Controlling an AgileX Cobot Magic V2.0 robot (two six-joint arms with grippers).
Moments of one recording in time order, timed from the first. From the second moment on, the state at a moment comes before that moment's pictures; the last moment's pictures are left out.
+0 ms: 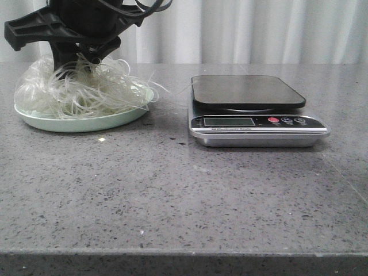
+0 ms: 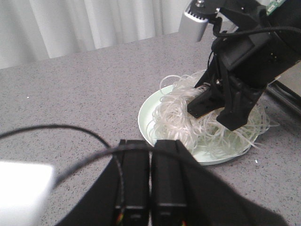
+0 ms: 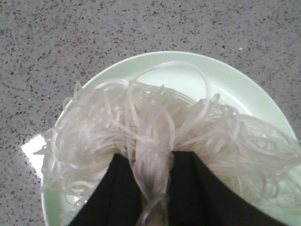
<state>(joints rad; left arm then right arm) -0.29 0.49 -0.53 0.10 0.40 0.01 0.83 2.06 -1.90 -0.05 0.71 -0.01</state>
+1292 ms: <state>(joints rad) -0.29 0.49 -0.53 0.10 0.40 0.01 0.55 1.76 -2.08 -0.05 1.05 -0.01</state>
